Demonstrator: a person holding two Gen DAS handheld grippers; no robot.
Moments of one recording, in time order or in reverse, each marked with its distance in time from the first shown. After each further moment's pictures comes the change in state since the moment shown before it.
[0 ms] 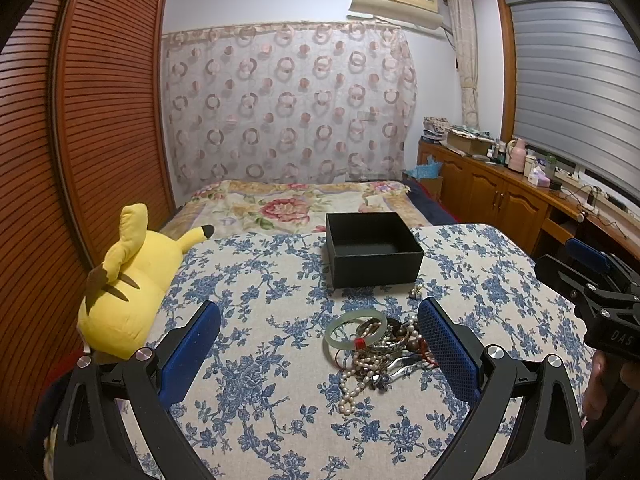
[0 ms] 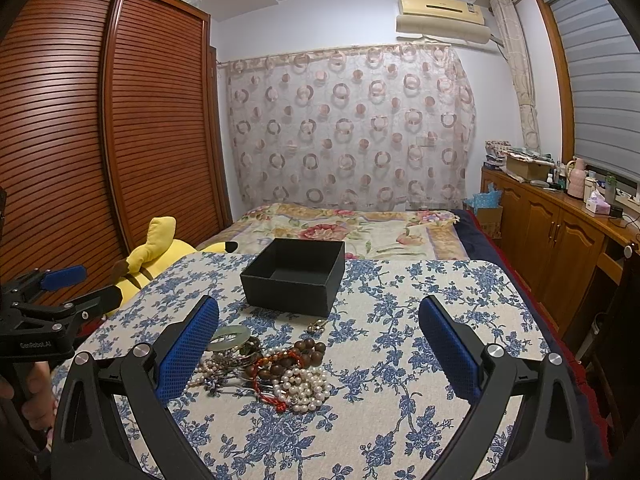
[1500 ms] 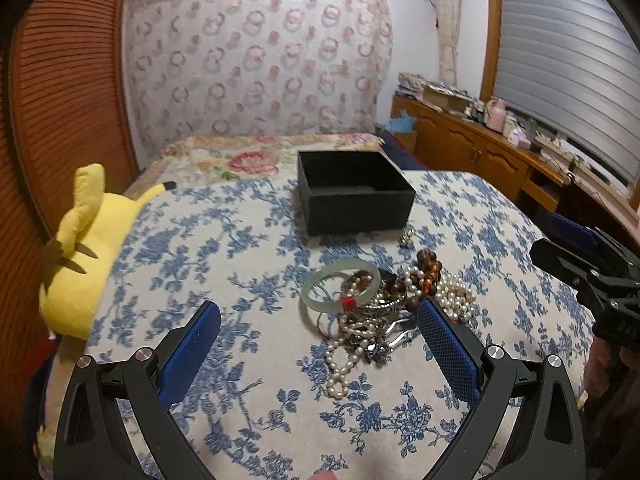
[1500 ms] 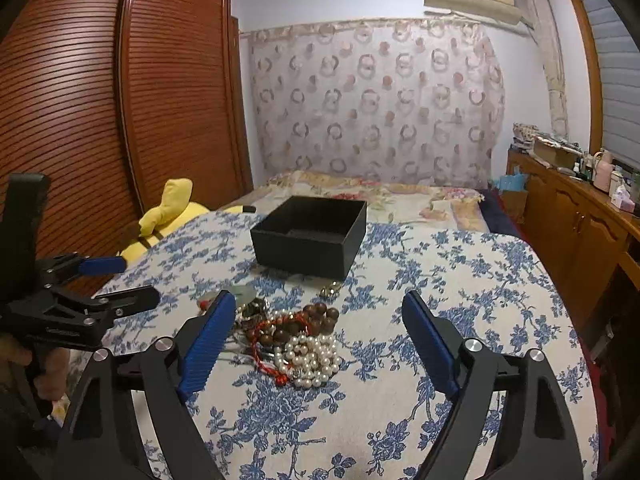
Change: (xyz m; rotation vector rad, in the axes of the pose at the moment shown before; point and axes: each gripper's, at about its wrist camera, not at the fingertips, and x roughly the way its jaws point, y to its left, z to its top) left arm 0.063 0.000 -0.026 0.025 0.182 -0.147; right arm 0.032 0.001 -0.027 -0.052 0.116 0.096
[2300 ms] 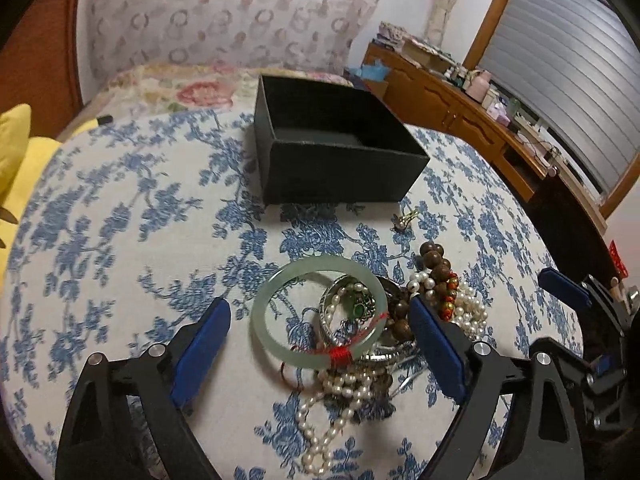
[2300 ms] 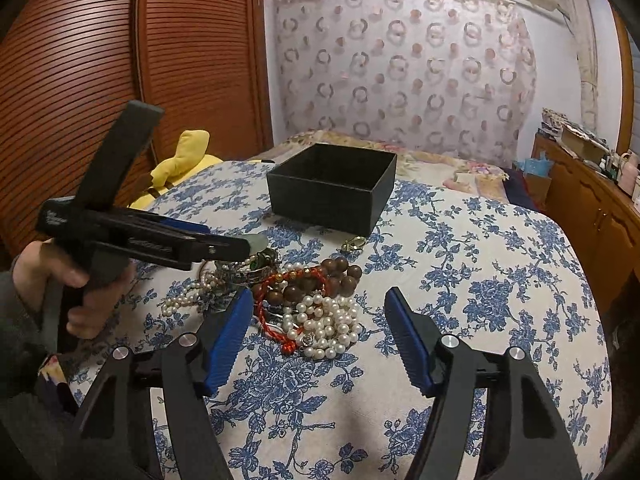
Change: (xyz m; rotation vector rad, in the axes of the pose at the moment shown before) left arm 0.101 0.012 0.023 -0.090 0.244 -0.211; right arm 0.033 0.010 -0.018 -0.072 0.142 0.062
